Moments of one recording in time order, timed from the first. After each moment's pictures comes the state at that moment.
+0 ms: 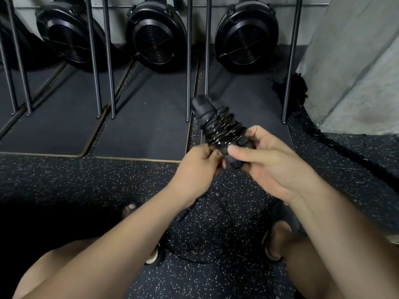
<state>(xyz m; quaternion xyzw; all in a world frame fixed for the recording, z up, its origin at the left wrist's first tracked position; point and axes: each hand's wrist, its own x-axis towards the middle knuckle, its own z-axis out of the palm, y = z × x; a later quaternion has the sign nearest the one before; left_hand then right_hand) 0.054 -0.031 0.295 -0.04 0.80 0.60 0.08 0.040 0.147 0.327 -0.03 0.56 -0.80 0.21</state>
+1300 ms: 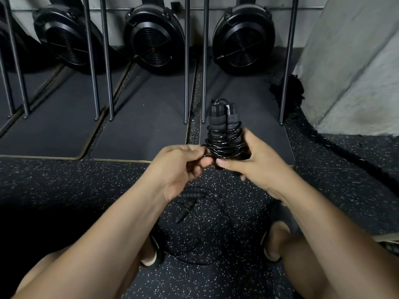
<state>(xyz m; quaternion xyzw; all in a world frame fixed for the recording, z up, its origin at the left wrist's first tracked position) 0.042 -0.067 0.306 -0.17 0.59 0.77 0.16 0.028 0.144 0.309 -0.07 0.82 -0.56 0.13</state>
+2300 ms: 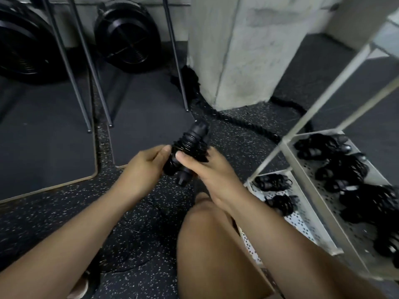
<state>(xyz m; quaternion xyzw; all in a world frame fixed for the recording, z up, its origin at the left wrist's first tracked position) 0.089 0.088 0.316 0.11 0.82 0.54 0.17 0.147 0.261 0.299 0.13 0.66 -0.74 0.00</state>
